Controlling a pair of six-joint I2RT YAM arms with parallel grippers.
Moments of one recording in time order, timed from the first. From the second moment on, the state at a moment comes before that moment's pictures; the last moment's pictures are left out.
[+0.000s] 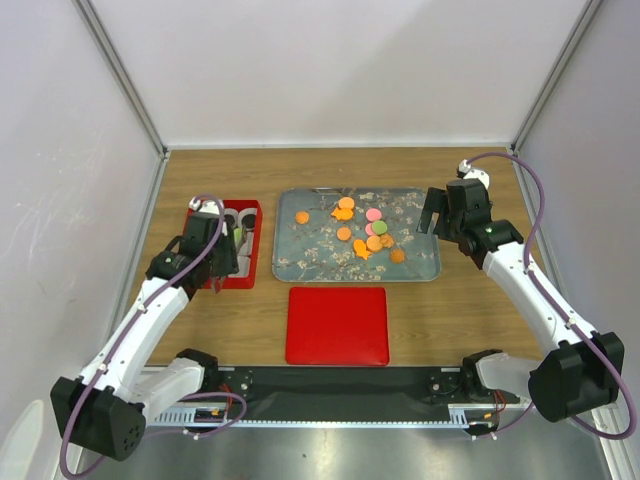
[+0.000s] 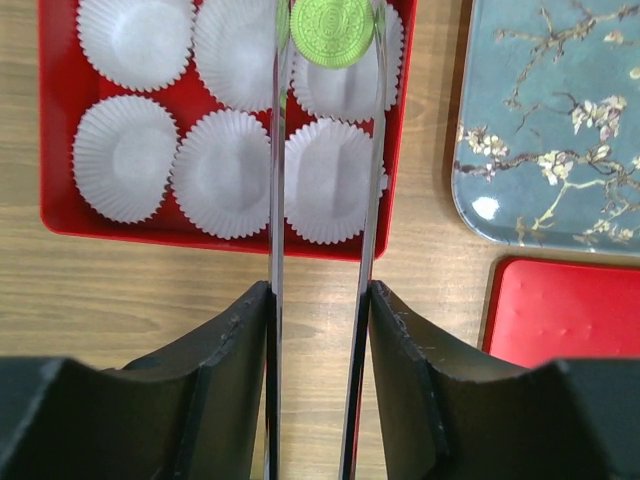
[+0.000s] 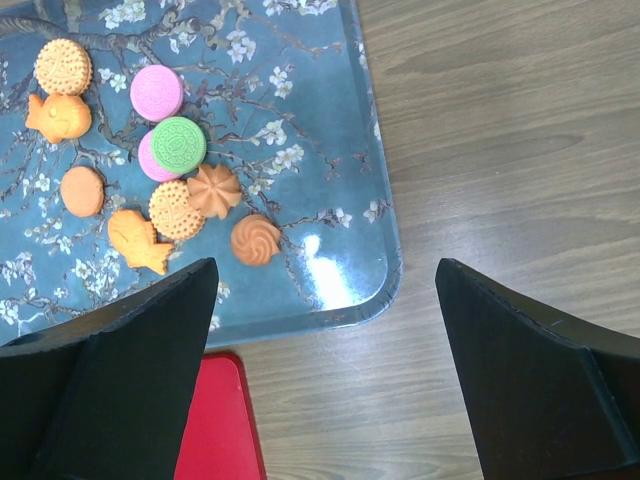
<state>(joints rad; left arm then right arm) -0.29 0.98 0.87 -0.75 -0.24 -0.30 0.29 1.20 1.04 -0.56 0.26 0.41</state>
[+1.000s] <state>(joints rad) -0.47 1.06 1.06 -0.72 -0.20 -0.29 0.29 1.20 1.04 -0.56 0.27 0.41</state>
